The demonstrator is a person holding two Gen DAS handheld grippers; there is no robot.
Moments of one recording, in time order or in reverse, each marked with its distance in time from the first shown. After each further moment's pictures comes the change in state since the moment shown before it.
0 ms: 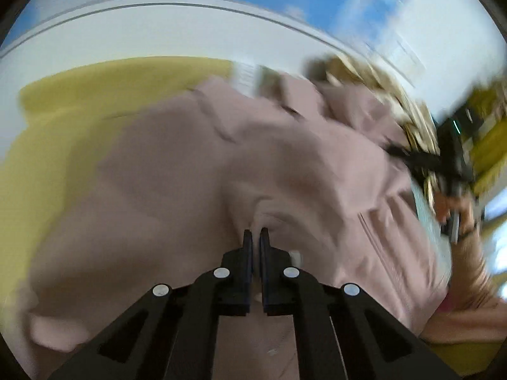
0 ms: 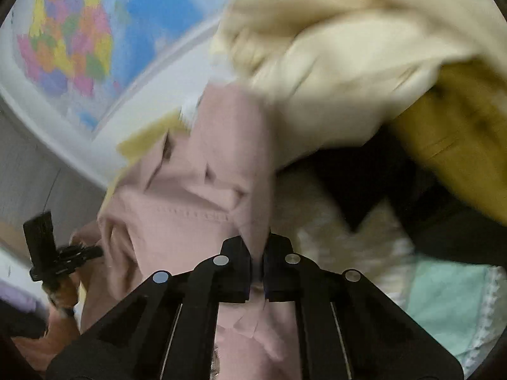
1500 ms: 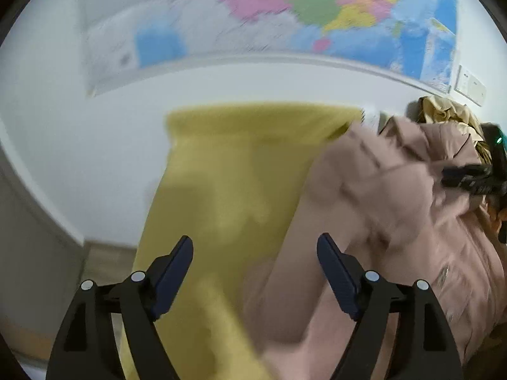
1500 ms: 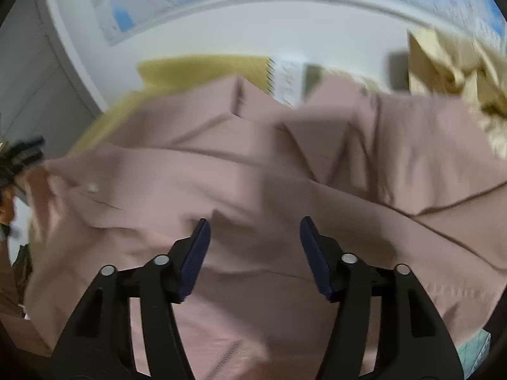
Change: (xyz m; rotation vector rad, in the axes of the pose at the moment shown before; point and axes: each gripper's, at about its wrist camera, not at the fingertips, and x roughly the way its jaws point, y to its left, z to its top) left arm -0.101 0.083 -0.059 0.013 -0.200 0.418; right arm 0.085 0.171 -0.042 -0.466 0.137 -0.071
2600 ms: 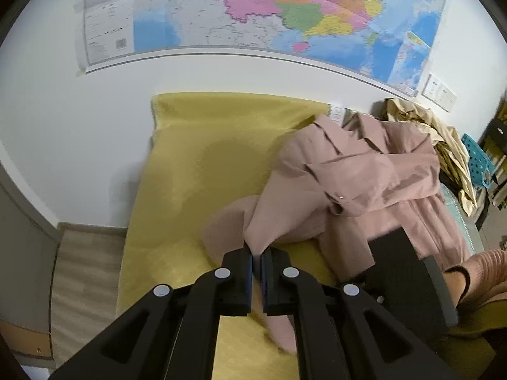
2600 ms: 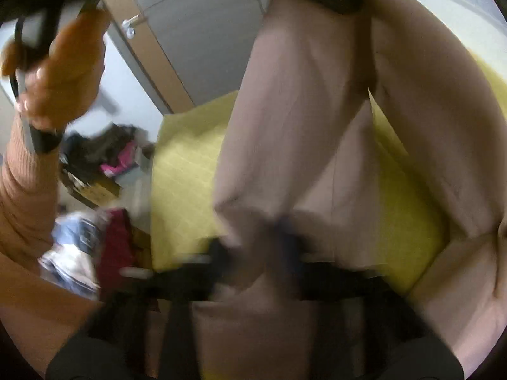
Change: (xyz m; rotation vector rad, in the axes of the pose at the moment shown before) left arm -0.060 0.009 -0.007 0.002 0.037 -0.175; right arm 0.070 0.317 -0.044 -0.484 0.222 0.563
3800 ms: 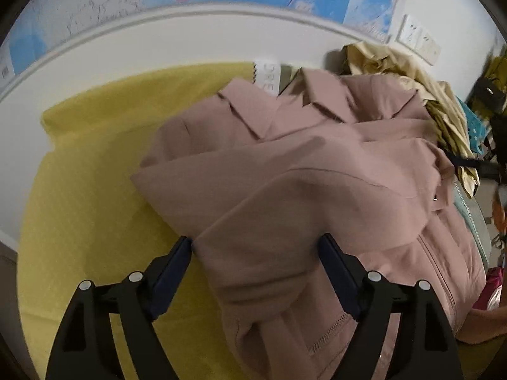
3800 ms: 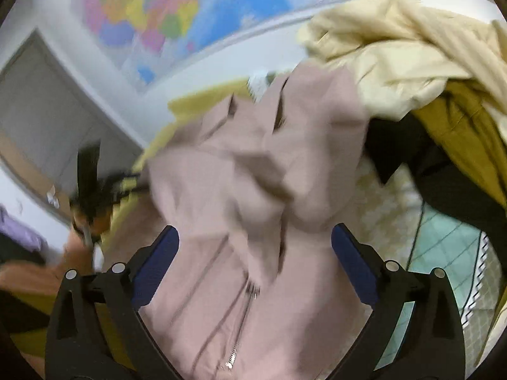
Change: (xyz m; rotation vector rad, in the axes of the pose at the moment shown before) left arm 0.164 -0.131 0.033 0.113 0.116 -0.087; right arm -0.332 -0.189 -0.238 0.629 -0.362 -0.352
